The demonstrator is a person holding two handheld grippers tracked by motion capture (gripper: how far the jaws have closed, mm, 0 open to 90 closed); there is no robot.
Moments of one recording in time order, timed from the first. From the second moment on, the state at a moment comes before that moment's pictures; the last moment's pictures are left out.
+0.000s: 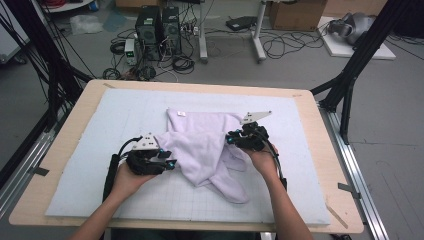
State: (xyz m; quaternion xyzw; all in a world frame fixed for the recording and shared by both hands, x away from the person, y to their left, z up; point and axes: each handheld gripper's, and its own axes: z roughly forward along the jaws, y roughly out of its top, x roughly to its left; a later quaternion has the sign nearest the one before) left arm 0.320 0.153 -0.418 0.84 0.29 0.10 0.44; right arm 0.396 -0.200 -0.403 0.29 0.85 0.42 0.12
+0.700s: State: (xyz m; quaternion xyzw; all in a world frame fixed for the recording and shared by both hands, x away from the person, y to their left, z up) left arm 0.319 0.127 -0.427 0.86 0.27 0.12 0.42; right arm 0.310 -0.176 -0.431 0.13 0.91 0.39 0.03
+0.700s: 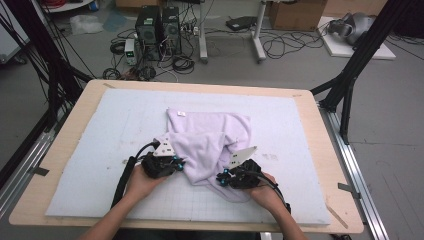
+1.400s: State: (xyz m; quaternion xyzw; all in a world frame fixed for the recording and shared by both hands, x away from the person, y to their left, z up) left arm 0.321 0.179 -0.362 0.83 0.30 0.16 0.44; right arm 0.291 -0.135 -0.383 0.09 0.87 0.49 0.05
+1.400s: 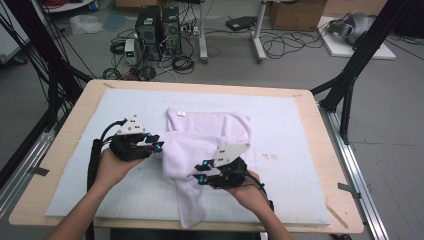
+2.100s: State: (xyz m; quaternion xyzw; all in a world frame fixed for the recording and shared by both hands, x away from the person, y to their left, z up) left arm 0.306 0.128 -0.436 0.88 0.24 0.09 0.40; right arm 0.343 -0.144 -0.435 0.16 0.90 0.40 0.09
